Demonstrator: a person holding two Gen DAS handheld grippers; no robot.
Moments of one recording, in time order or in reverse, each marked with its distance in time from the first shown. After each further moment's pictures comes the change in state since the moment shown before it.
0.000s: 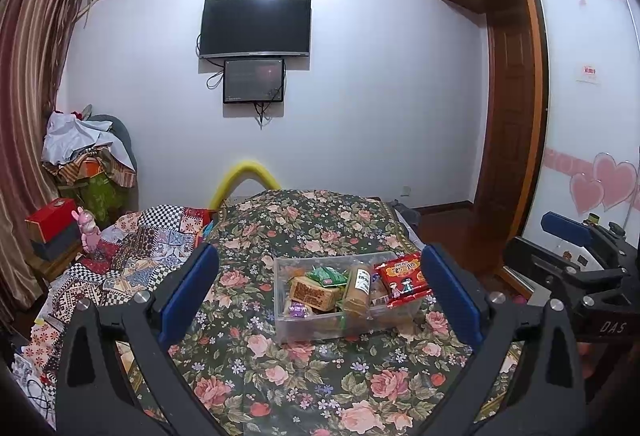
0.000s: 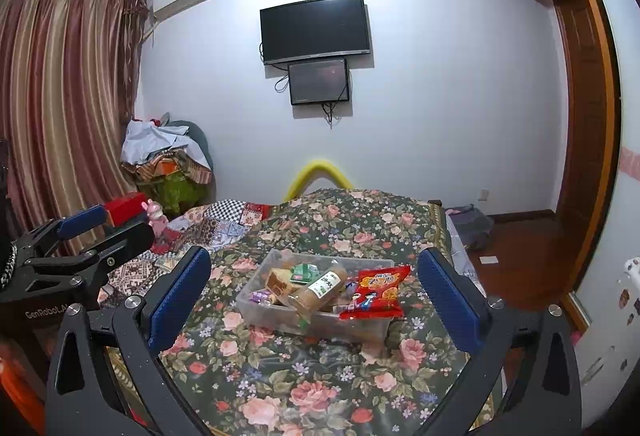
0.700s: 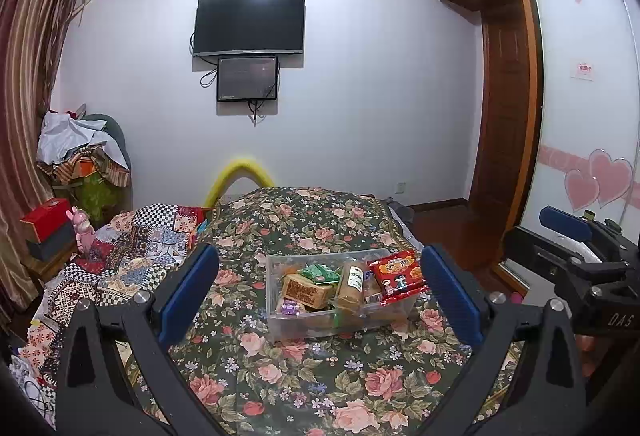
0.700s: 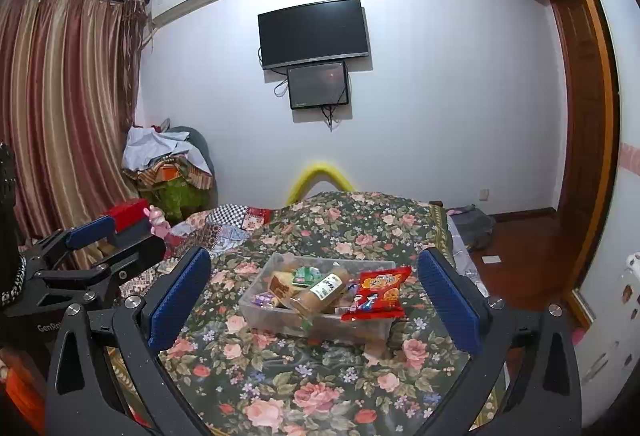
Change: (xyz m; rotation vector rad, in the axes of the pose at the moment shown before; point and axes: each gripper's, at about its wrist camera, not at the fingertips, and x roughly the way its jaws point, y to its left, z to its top) left arm 0.002 -0.006 -0.002 0.004 0.007 -0.023; right arm -0.007 -0.002 -0.003 0.023 -0.015 0.007
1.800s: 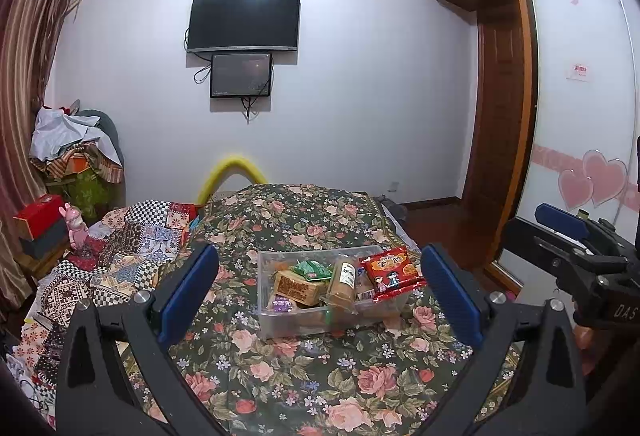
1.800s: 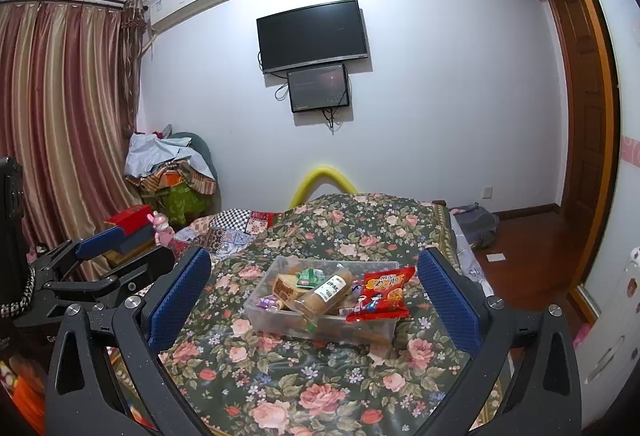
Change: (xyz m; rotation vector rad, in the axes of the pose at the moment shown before) left arm 0.003 0.000 -0.001 -0.006 0.012 -0.027; right arm -0.004 -0.003 0.002 0.021 -0.007 0.010
